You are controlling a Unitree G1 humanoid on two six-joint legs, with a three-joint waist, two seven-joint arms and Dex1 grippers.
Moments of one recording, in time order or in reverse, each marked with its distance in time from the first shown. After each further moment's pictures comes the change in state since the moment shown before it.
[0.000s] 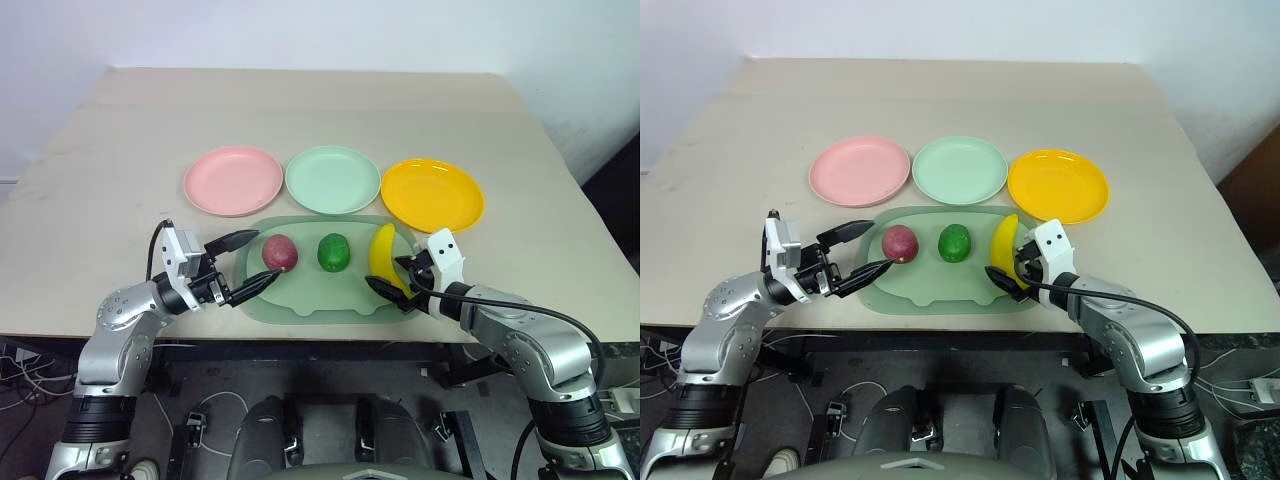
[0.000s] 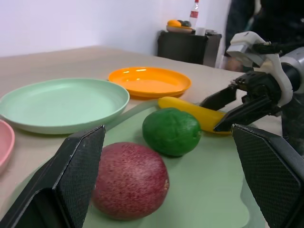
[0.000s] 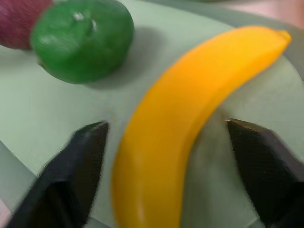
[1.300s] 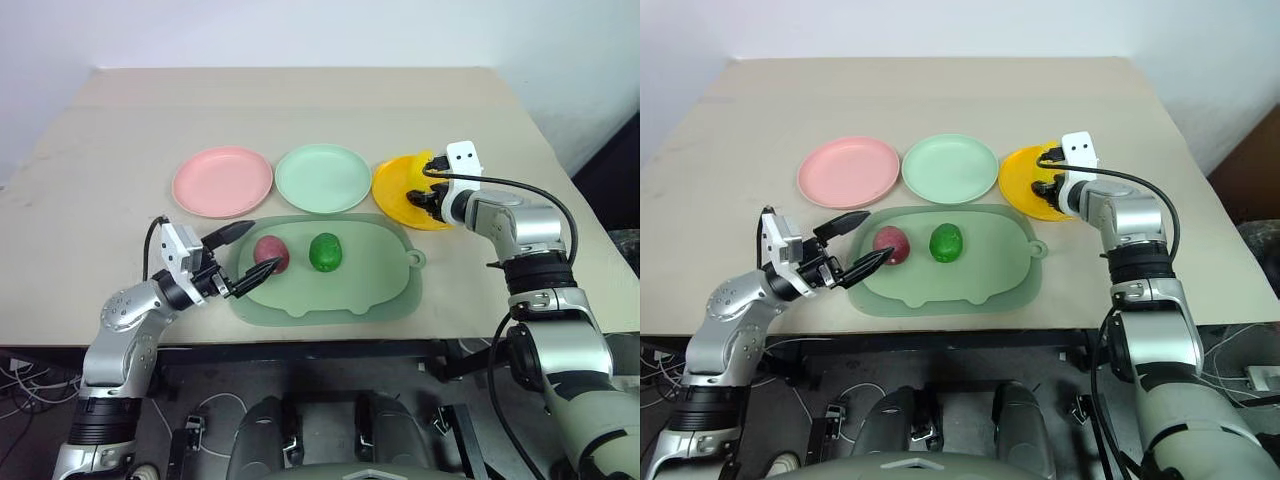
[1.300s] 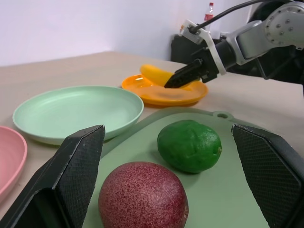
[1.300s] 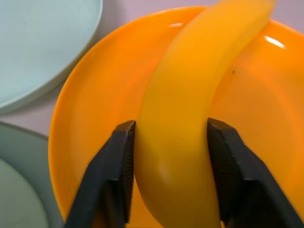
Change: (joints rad) left arm 0.018 -0.028 0.004 -0.060 0.015 -0.006 0.121; right arm -0.701 0.020 -0.033 0.976 -0.270 -0.179 0.048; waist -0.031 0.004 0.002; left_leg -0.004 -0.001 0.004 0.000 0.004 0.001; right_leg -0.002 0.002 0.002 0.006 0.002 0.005
